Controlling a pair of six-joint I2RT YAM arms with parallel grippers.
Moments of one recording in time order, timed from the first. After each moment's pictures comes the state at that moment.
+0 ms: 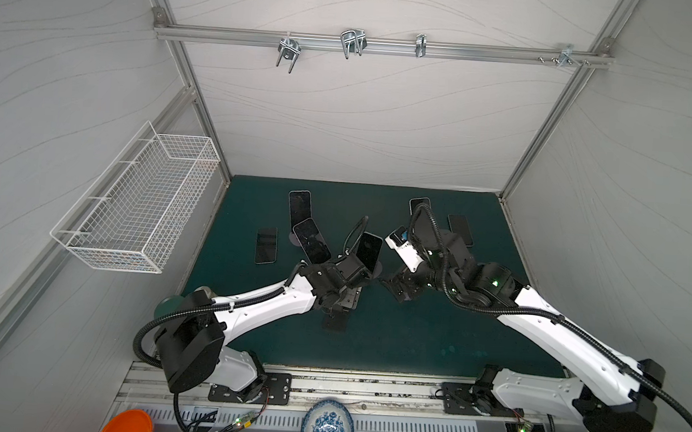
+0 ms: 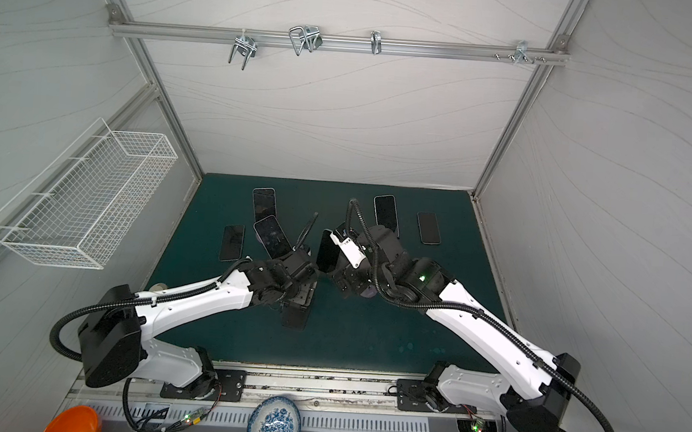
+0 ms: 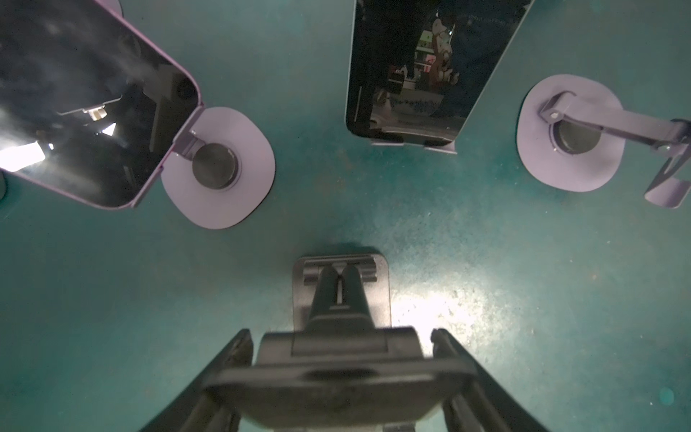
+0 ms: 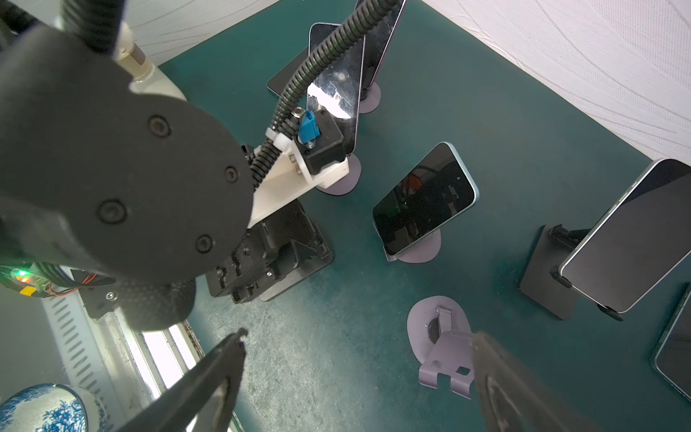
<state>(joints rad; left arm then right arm) -0.86 1.39 0.93 -0.68 -0.29 -0.58 0.93 1.15 1.21 -0.75 -0.02 -0.02</state>
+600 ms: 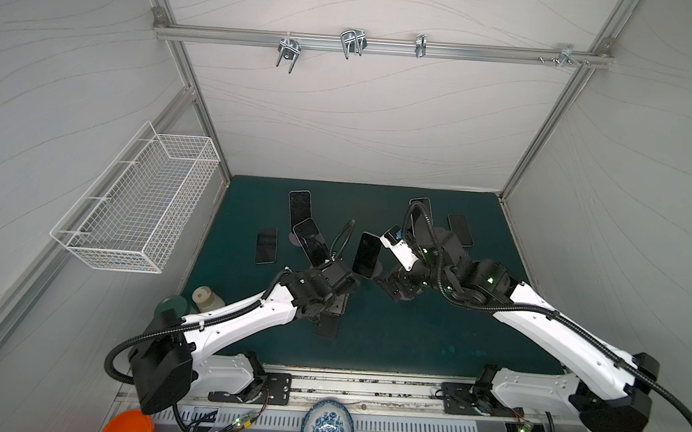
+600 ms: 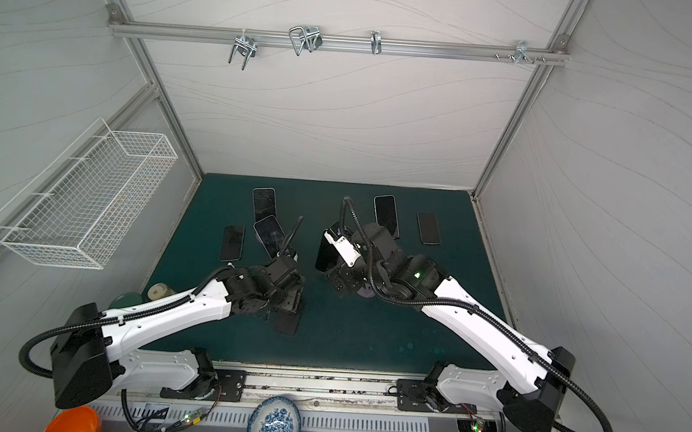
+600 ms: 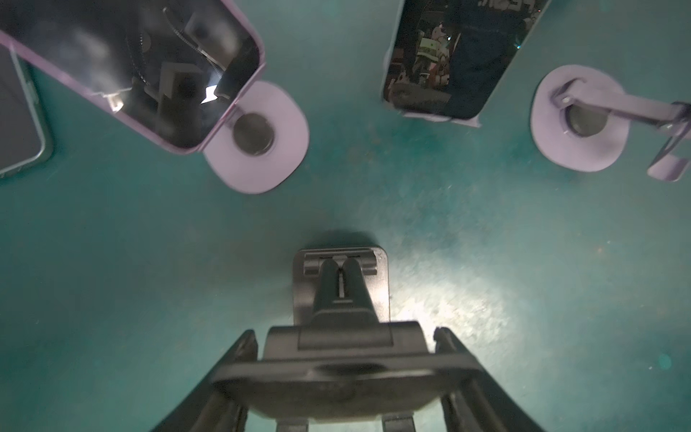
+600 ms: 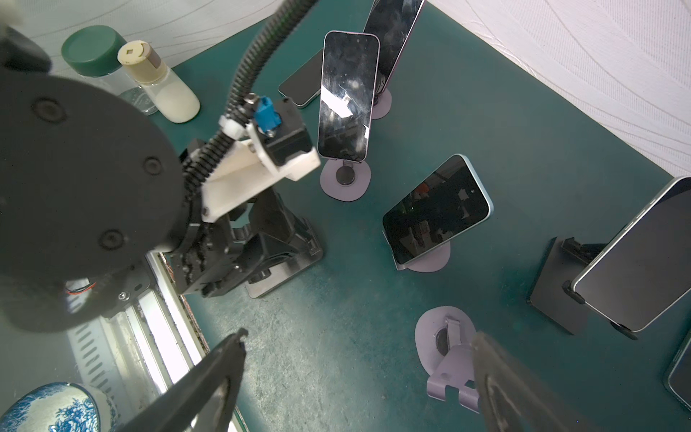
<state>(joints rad) -0.84 1.21 0.83 -0.75 -0.30 -0.62 0.95 1.19 1.24 -0.75 -0.03 -0.02</state>
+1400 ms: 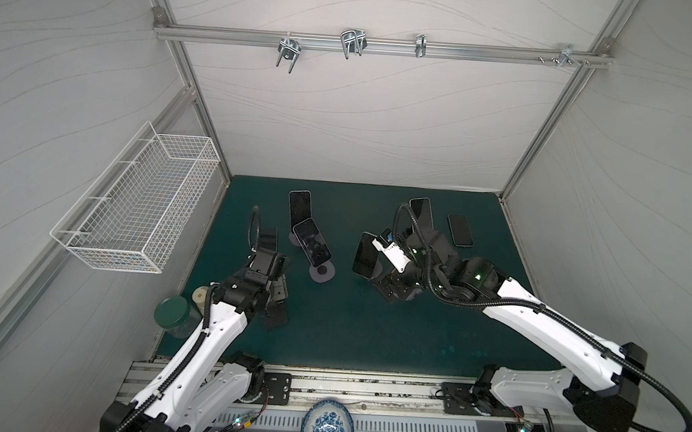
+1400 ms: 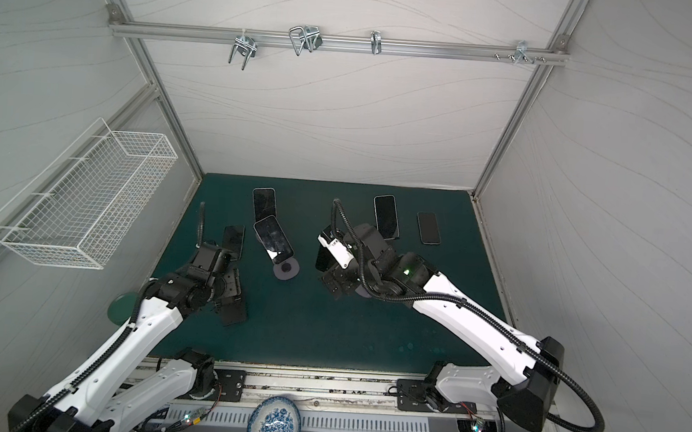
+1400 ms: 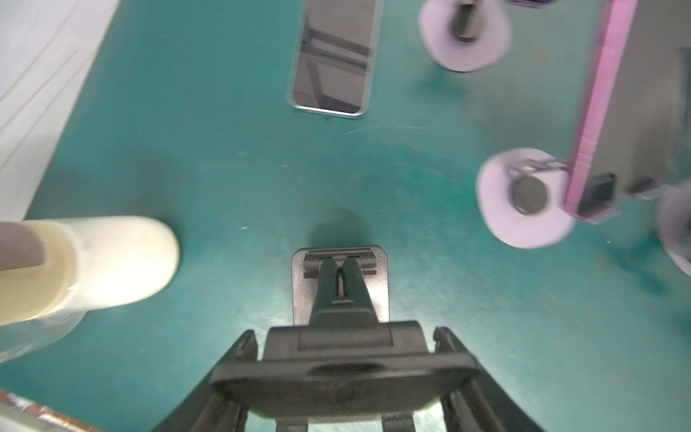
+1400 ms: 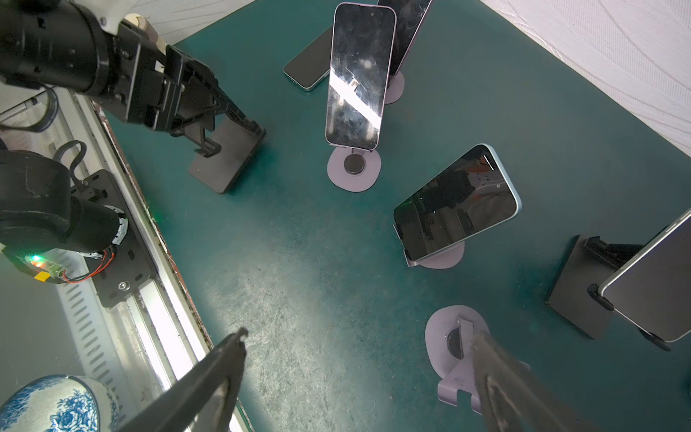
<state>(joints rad) -0.22 0.88 0.71 -0.90 -0.30 -0.52 0.97 1.24 1.24 -0.75 -0.05 -0.02</state>
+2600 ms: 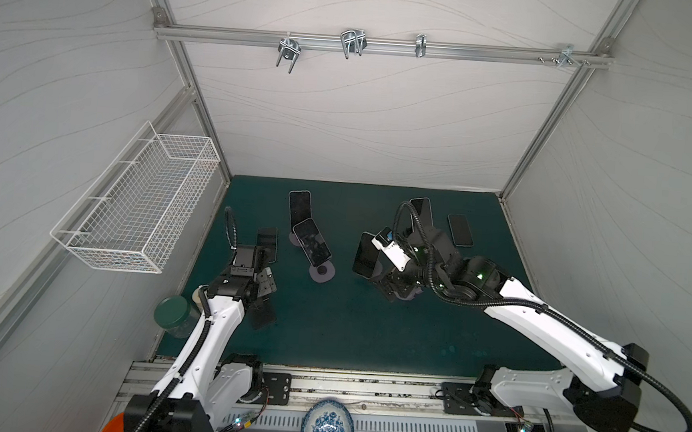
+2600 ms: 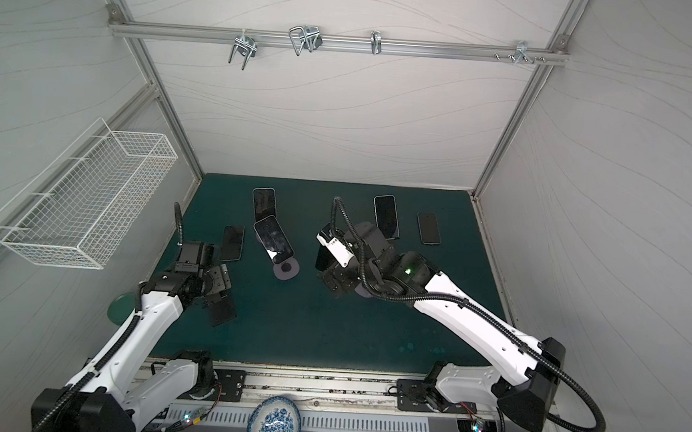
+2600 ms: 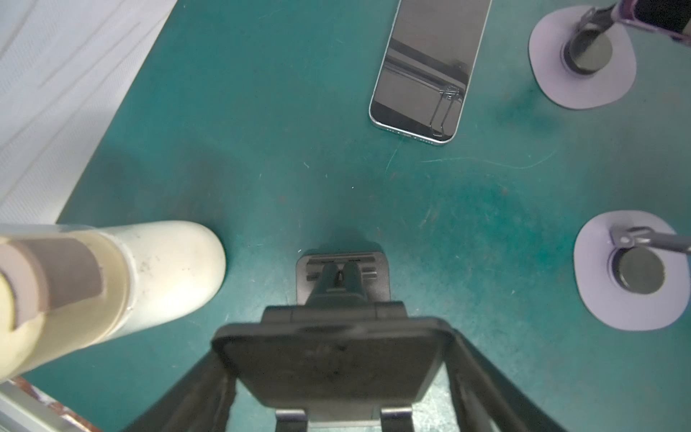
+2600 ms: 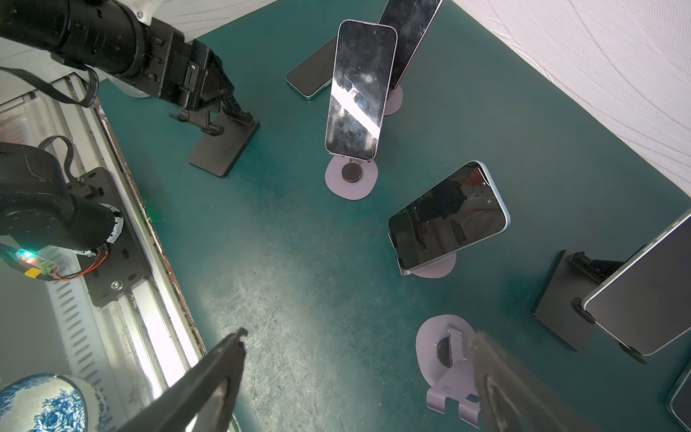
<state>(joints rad) 0.01 0.95 0.66 -0.78 -0.27 -0.43 0.97 1.24 1.26 -0.74 -0.04 -0.06</state>
